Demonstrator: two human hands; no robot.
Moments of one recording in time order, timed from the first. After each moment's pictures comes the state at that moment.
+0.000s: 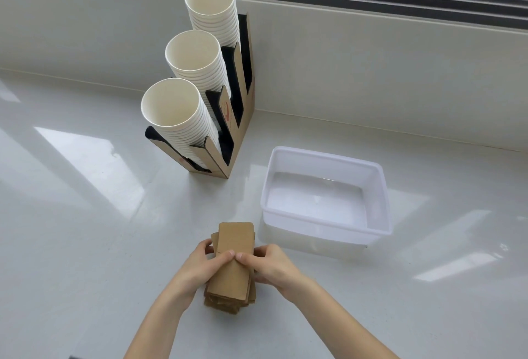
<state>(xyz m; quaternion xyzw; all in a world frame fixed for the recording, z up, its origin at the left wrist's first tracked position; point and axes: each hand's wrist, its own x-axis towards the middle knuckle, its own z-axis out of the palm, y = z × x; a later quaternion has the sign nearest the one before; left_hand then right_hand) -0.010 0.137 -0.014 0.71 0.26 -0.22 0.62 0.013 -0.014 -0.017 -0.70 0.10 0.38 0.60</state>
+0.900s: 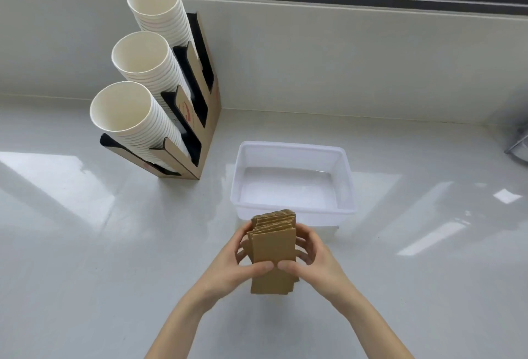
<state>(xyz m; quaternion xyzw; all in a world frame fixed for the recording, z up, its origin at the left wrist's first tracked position) -0.016 0.068 0.004 0.72 -0.01 -0.25 0.65 -0.027 -0.120 -0.006 -0.71 0.03 0.17 0.68</state>
